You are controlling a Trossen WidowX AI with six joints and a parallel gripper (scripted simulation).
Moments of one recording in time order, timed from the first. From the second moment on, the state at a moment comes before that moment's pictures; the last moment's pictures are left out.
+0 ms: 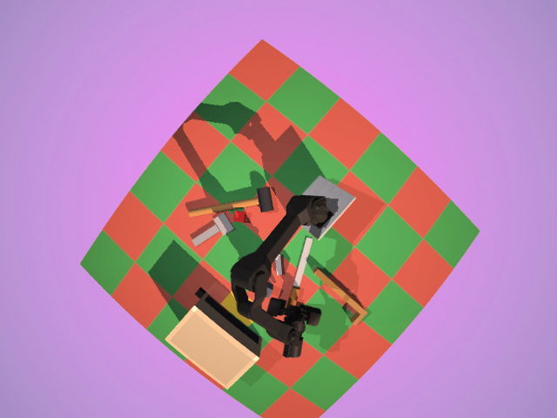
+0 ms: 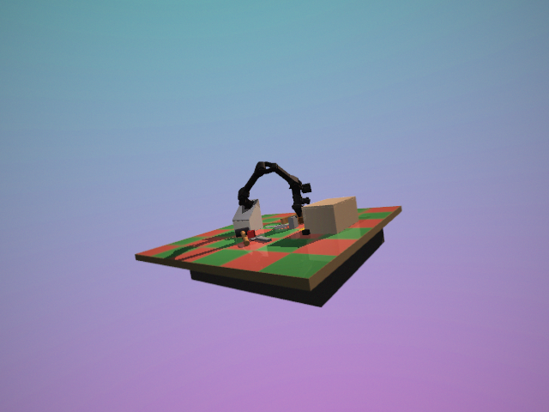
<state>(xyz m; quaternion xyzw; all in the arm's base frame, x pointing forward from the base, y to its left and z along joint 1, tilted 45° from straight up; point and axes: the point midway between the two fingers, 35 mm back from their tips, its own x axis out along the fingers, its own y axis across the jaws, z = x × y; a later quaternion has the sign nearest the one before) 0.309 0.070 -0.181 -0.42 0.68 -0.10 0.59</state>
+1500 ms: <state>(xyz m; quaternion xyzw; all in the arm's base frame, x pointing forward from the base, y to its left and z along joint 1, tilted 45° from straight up) 0.309 0.043 -0.208 -0.42 0.68 -0.10 0.59</state>
